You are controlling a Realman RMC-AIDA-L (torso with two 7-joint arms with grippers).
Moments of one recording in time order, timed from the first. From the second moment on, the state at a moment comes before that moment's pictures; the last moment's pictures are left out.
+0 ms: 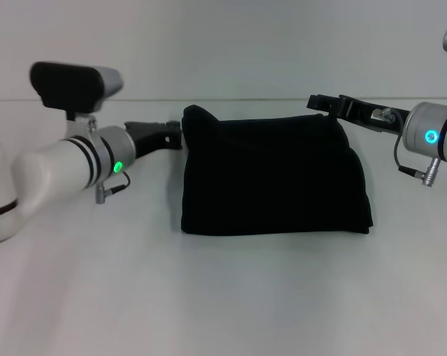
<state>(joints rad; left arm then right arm) -0.87 -2.17 0.76 0.31 1.72 0.48 -1.44 0.78 2.09 -0.87 -0.49 -1.81 -0.74 2.08</state>
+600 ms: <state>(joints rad) -0.92 -2.18 0.77 0.23 1.70 0.60 -1.45 0.78 2.09 -0.87 -0.48 -1.81 -0.74 2.08</state>
